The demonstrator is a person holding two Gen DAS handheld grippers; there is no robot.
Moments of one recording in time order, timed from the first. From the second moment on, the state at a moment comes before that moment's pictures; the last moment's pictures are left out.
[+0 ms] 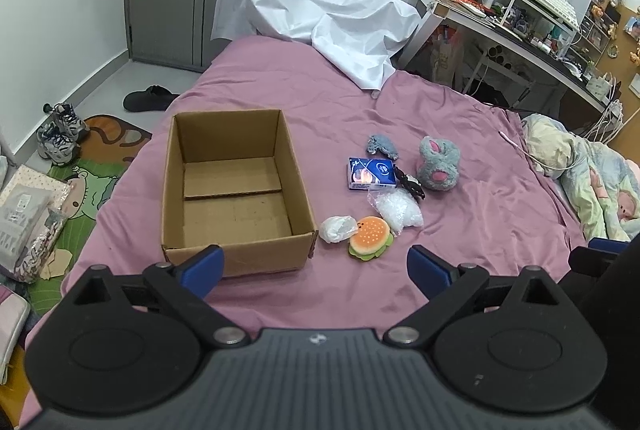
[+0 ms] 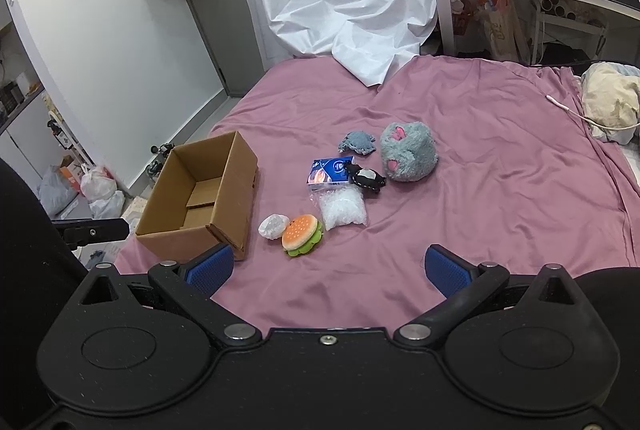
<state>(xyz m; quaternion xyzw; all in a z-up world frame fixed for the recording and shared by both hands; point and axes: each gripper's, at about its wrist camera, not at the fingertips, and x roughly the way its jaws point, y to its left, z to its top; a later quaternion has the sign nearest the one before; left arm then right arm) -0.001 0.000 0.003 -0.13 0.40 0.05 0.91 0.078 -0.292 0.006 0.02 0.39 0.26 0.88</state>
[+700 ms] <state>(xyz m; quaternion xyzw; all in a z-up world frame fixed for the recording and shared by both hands) -0.001 -0.002 0.005 -0.13 0.40 0.05 0.91 0.079 -0.293 0.003 0.03 0.40 0.26 0.88</state>
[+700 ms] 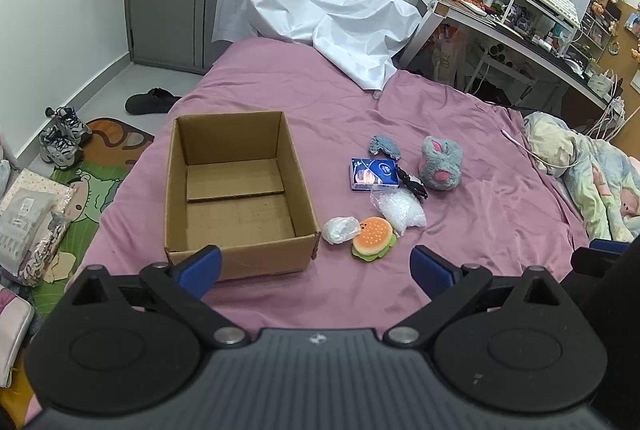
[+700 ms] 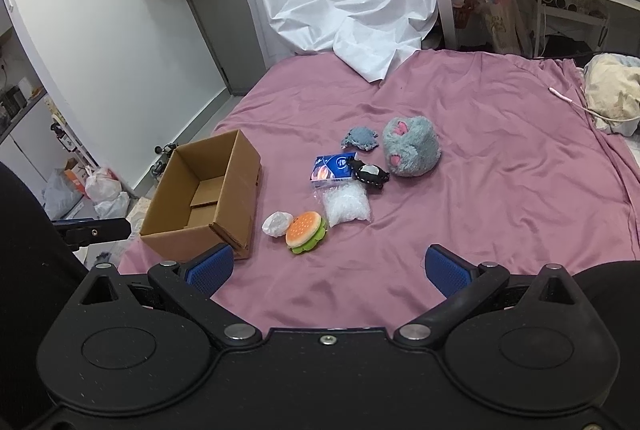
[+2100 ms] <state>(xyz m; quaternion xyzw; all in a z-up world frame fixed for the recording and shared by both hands) 0.085 -0.003 -0.027 -0.10 0.42 -0.04 0.90 0.140 -0.300 -0.036 0.05 0.43 0.25 0.86</state>
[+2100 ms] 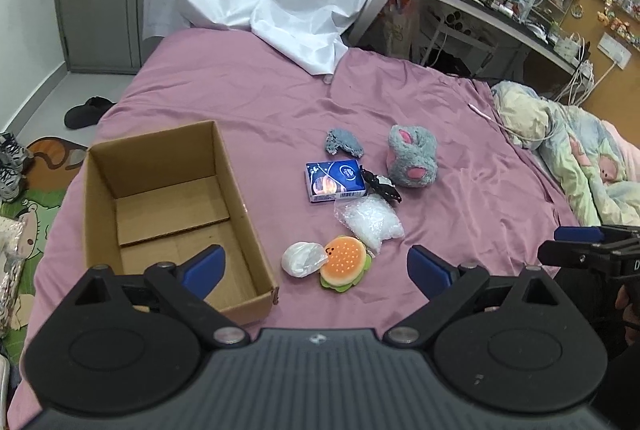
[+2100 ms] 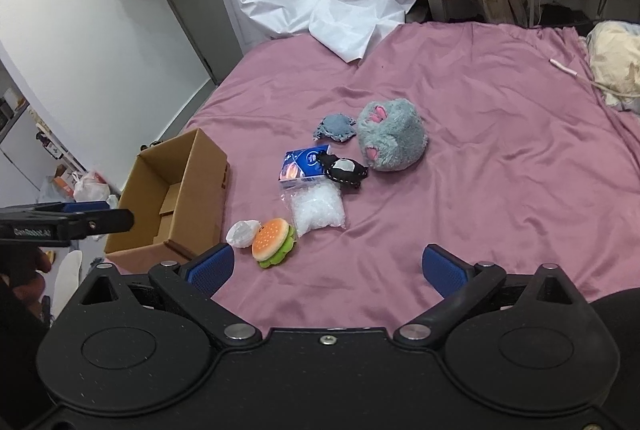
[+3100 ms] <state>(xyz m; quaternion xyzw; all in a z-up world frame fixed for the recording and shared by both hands) 0.184 -0.048 -0.106 0.06 0.52 -0.12 0.84 0.203 -0.267 -0.080 0.06 0.49 0.23 0.84</state>
